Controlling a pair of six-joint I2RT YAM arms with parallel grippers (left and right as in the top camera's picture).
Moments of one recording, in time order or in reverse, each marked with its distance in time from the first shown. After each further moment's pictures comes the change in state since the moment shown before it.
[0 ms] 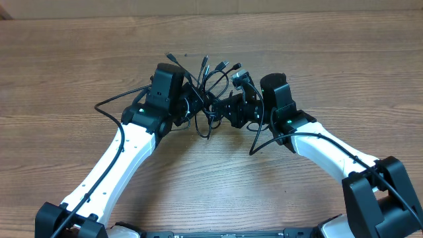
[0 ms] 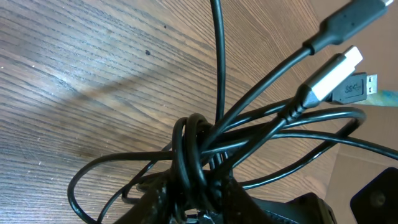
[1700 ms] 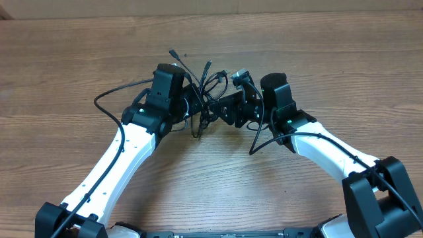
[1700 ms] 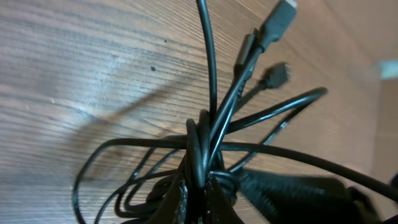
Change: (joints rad) left arm 0.000 -0.001 0.000 -0.005 -0.035 0.208; right arm 0.000 0.000 0.001 0.010 0.002 -0.005
